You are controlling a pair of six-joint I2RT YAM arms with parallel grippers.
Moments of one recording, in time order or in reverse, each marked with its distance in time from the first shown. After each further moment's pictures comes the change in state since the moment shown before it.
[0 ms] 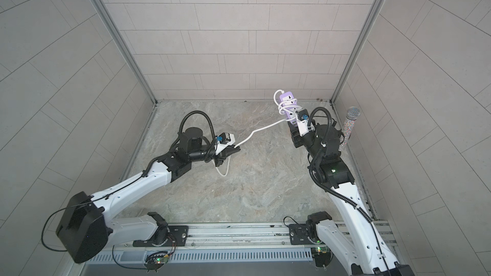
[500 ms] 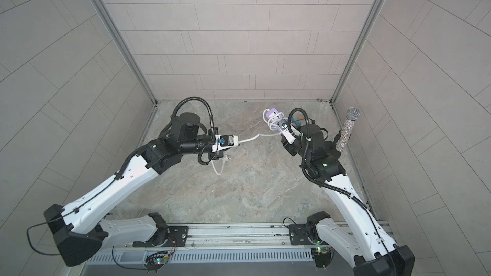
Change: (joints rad) left arm -0.105 0.022 0.467 -0.517 -0.105 0.378; right arm 0.147 0.069 -0.009 -0.183 0.103 -0.282
